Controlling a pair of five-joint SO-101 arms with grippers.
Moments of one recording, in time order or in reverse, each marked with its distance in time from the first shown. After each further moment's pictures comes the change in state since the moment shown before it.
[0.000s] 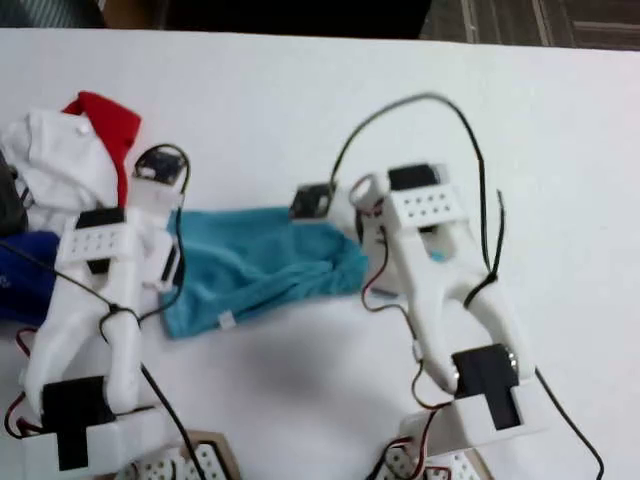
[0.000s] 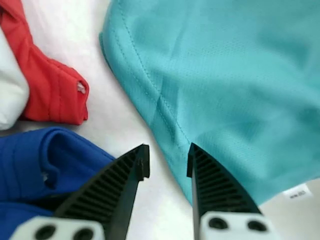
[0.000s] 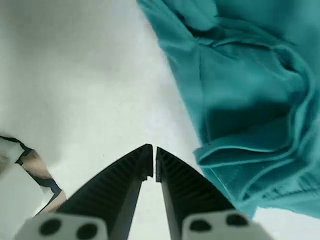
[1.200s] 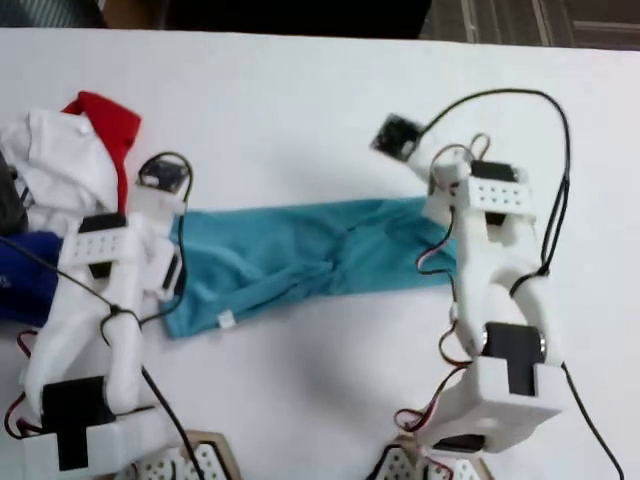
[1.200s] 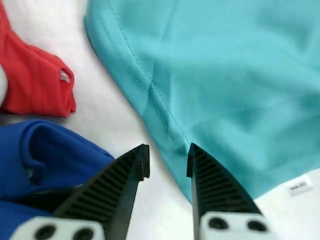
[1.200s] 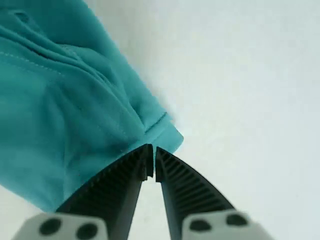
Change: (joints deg) left arm 0.1 0.0 2.3 -0.1 -0.5; right arm 19.5 6.7 -7.5 -33.1 -0.2
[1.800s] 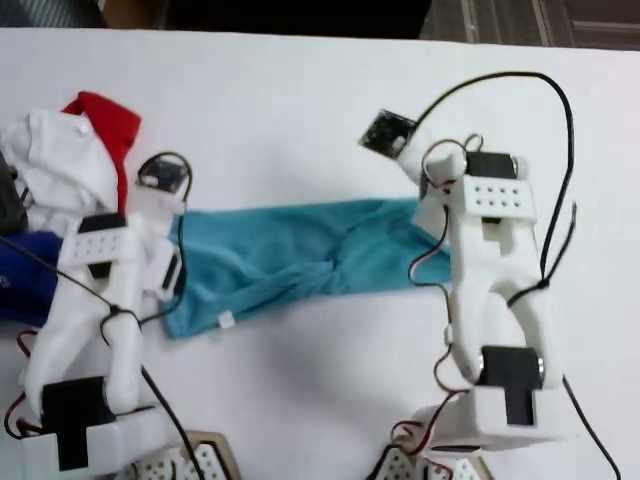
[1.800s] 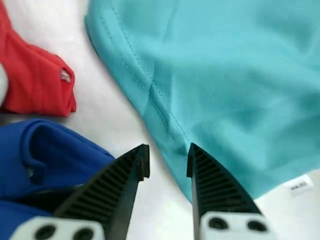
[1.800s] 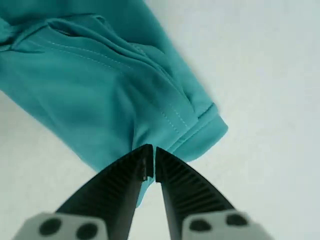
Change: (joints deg) left arm -0.1 0.0 0.0 0.0 0.0; right arm -4.4 -4.7 -1.2 14.9 -3.5
